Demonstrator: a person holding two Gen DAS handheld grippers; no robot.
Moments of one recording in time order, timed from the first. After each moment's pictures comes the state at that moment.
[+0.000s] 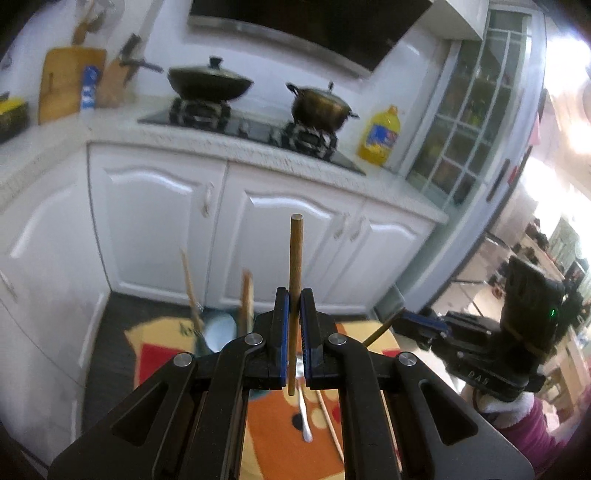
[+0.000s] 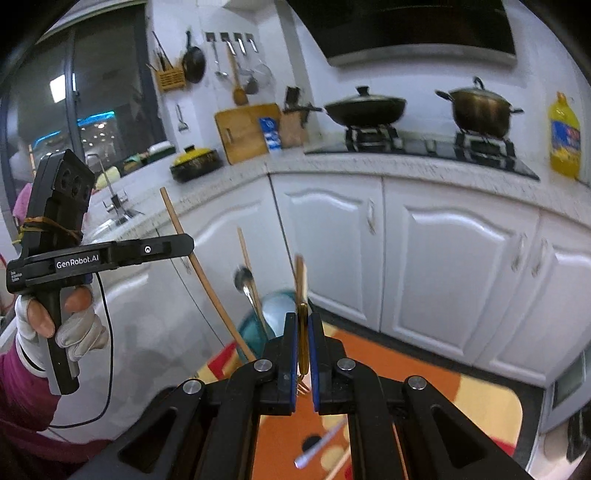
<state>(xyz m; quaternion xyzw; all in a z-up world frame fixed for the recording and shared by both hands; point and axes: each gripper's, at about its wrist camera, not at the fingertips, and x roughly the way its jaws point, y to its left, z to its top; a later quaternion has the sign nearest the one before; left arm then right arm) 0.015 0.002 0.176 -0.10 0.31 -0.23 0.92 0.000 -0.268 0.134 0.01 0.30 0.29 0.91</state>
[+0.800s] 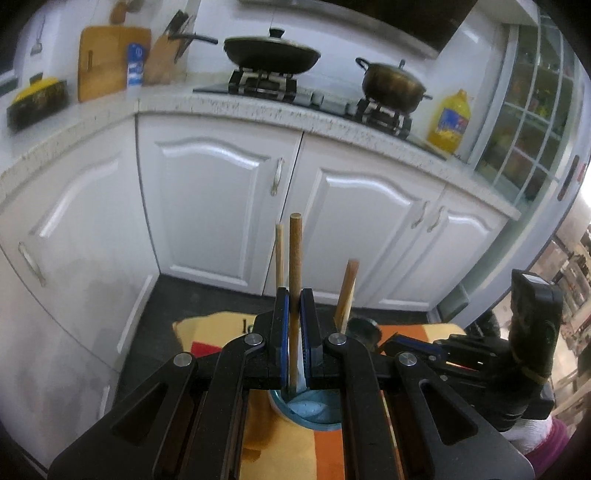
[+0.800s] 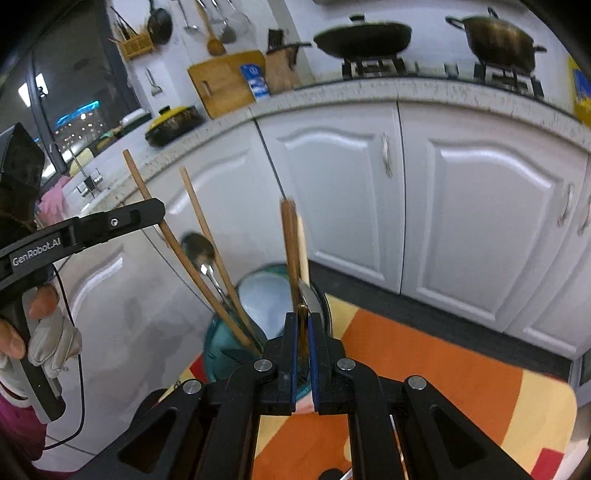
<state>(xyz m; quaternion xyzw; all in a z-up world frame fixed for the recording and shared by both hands) 0.081 0.020 0.093 -0.08 0.36 -0.12 0.92 0.092 -0.216 0.028 0.04 0.41 0.29 0.86</state>
